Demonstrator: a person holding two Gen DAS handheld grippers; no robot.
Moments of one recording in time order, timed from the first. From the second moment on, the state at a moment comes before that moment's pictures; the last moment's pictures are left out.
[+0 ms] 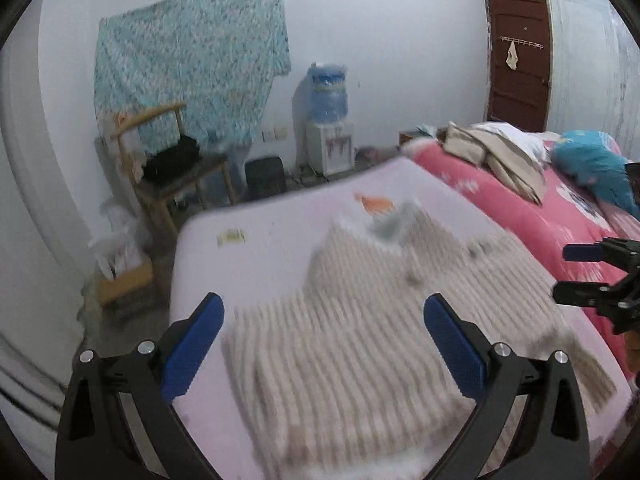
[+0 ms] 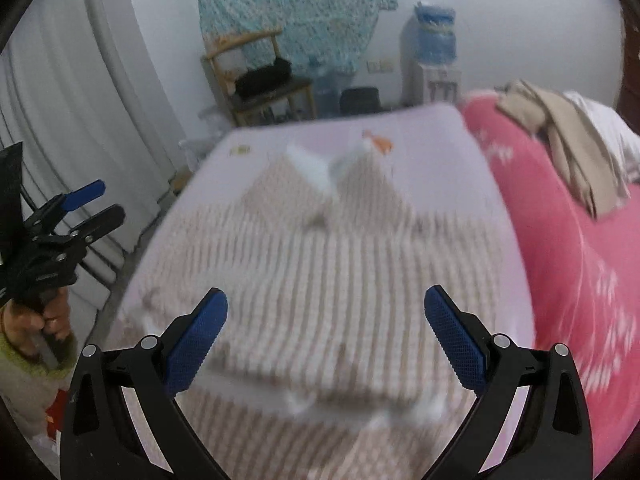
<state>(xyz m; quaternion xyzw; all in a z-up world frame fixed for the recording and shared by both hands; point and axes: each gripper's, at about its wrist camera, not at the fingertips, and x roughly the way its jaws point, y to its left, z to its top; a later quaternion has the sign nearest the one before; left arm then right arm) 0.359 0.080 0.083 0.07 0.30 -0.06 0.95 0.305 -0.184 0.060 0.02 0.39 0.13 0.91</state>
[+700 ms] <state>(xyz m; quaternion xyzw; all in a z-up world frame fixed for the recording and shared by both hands) 0.619 0.060 -0.023 -0.08 0.50 -0.05 0.86 0.556 -0.212 -0.005 0.15 0.55 0.15 0.81</state>
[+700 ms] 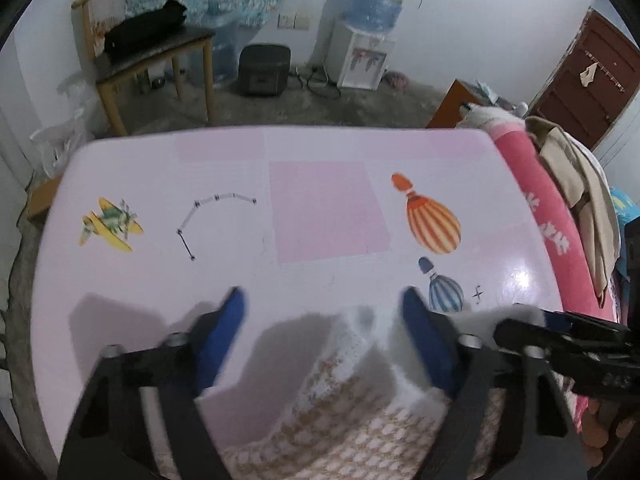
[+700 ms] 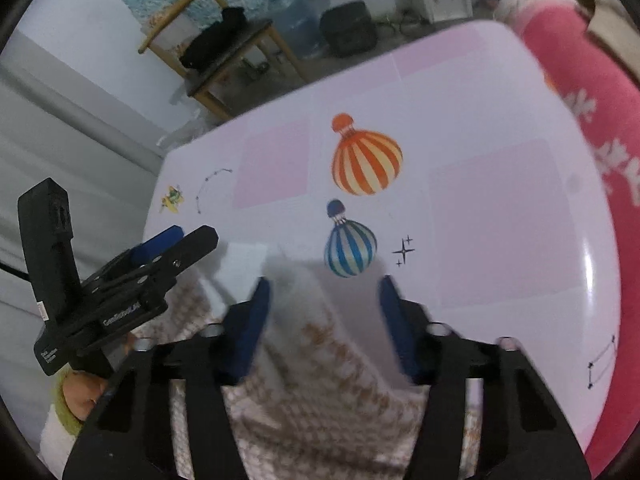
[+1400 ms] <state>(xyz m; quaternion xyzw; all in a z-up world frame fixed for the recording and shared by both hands) 0.434 0.028 0.056 0.07 0.41 -0.17 0.89 0.419 -0.205 0.051 0.00 0.48 0.23 0.85</state>
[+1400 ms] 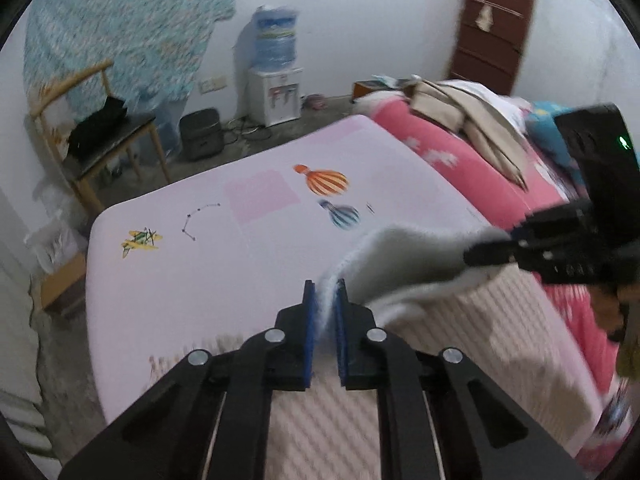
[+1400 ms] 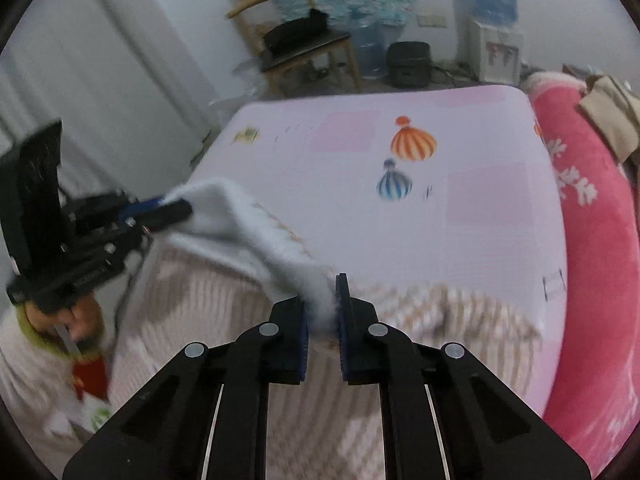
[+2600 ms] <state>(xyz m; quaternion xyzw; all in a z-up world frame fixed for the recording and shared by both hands) 0.410 0.027 -0.012 0.04 0.45 -0.12 0.88 0.374 -0.162 -0.019 -0.02 0.50 0.26 0.83</state>
